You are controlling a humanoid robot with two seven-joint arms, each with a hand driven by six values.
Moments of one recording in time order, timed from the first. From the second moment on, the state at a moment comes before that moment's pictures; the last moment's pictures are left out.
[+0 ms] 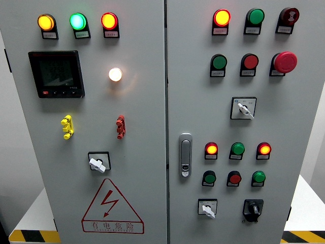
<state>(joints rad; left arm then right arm) -0.01 -0.09 0.04 -0.12 -0.07 -0.02 -0.15 -0.02 0.12 0.26 -0.14 -0.19 0.22 0.22</state>
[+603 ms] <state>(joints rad) -0.01 -0.09 0.04 -0.12 -0.07 -0.02 -0.15 -0.02 0.12 0.24 -0.13 -0.19 0.22 0.22</state>
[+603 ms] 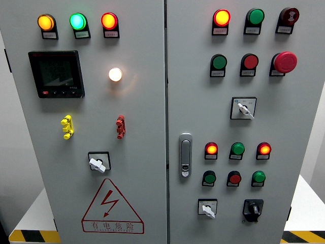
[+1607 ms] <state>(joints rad) -0.01 -0.09 0.04 -0.12 -0.07 -0.02 -0.15 0.02 0.13 0.61 -0.11 -0.57 0.23 0.16</state>
